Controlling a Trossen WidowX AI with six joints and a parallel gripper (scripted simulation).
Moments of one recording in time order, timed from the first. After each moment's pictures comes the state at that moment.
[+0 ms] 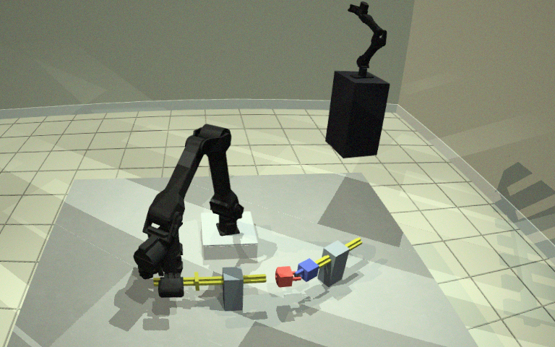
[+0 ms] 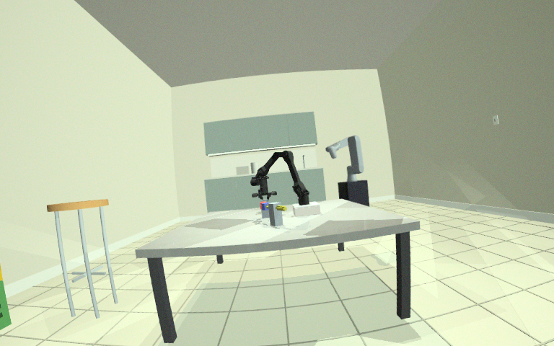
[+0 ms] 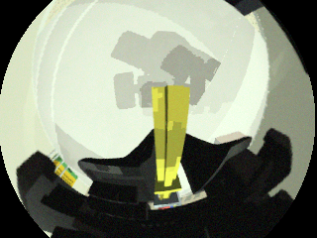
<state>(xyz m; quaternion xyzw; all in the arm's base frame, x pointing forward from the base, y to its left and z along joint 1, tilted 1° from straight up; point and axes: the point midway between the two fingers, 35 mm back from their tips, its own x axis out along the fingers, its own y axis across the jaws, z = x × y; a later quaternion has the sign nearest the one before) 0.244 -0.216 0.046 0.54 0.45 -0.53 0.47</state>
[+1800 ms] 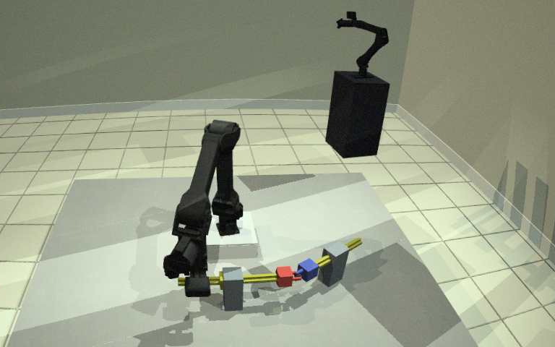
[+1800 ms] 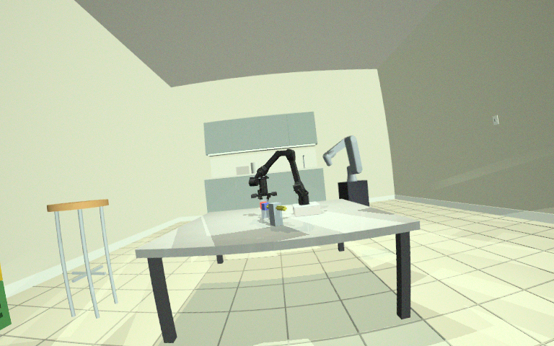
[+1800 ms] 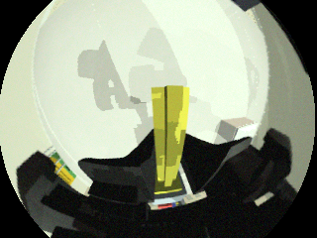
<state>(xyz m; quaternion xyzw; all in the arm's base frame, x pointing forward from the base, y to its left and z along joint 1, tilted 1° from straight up) 0.255 -0.151 0.045 0.54 0.45 -0.54 0.47</state>
